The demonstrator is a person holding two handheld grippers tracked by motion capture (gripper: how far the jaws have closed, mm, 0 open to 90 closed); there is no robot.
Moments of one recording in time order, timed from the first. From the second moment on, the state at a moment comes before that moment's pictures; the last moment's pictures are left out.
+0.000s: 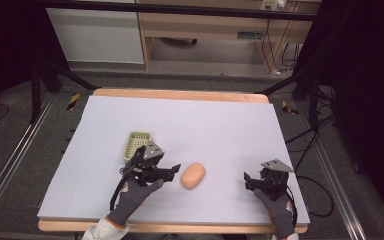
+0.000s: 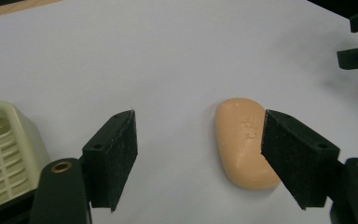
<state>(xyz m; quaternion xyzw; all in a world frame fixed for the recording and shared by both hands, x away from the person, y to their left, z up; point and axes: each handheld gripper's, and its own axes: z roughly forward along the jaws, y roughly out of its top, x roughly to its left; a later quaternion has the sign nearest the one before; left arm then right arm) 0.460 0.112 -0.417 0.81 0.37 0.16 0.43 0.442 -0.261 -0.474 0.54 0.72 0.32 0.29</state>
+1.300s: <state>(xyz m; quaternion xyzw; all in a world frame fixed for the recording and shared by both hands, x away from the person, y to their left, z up) 0.469 0.057 -0.438 0.85 0.35 0.14 0.38 0.442 -0.260 -0.474 0.54 0.72 0.32 0.28</state>
